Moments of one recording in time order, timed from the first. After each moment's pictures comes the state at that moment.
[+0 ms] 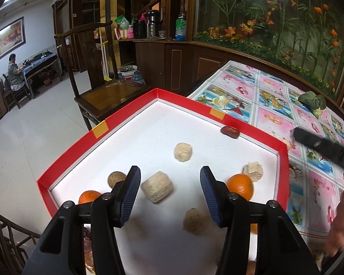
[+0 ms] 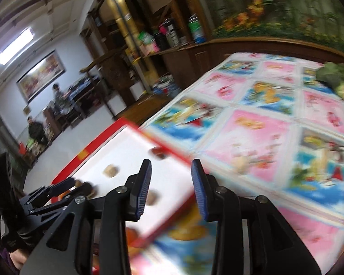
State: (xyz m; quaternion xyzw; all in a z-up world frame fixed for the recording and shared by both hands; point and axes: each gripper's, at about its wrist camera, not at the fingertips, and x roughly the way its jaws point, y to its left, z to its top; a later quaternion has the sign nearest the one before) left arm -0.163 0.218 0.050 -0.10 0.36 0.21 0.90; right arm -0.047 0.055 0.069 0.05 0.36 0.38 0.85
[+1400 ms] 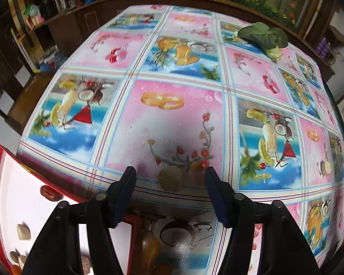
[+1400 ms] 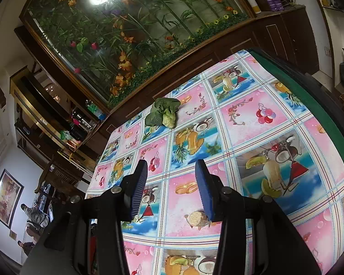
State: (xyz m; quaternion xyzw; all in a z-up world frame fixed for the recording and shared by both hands) left arm 0.033 0.092 0.023 -0.04 0.54 0.03 0.84; right arm 0.007 -0.283 0.101 0.30 0.32 0.12 0.89
